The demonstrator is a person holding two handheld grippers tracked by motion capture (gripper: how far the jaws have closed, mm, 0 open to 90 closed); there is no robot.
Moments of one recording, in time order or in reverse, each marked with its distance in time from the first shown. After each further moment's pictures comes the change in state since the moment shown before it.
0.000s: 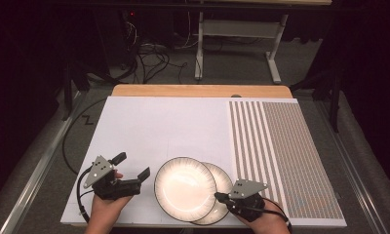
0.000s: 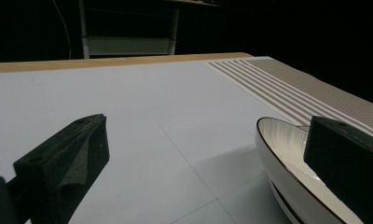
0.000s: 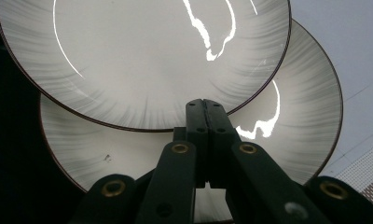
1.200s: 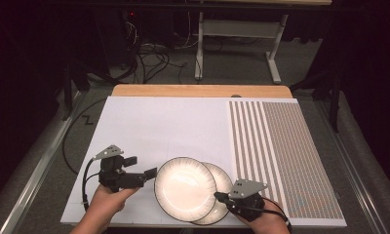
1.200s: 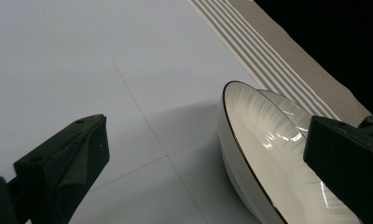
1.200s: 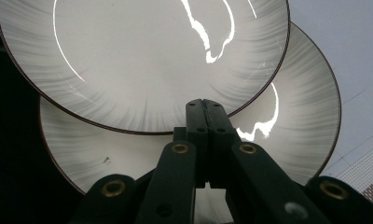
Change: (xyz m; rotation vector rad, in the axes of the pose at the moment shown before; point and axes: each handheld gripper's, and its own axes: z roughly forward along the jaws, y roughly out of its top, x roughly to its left) left arm -0.011 0.014 0.028 0.361 0.103 -0.232; right arm 0.000 0.001 0.000 -0.002 -0.003 -0.002
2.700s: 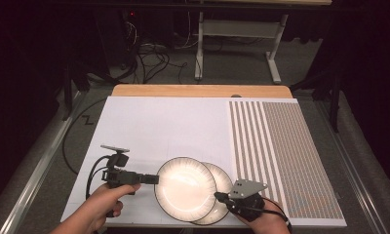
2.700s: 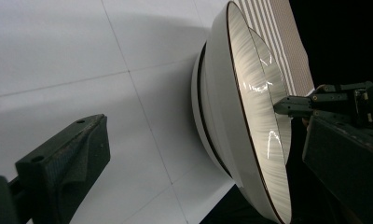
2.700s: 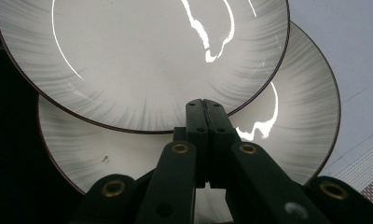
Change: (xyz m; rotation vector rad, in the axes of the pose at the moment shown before) left arm 0.013 0.001 0.014 0.345 0.124 -0.336; right arm 0.000 0.000 0.000 0.000 -0.004 -0.010
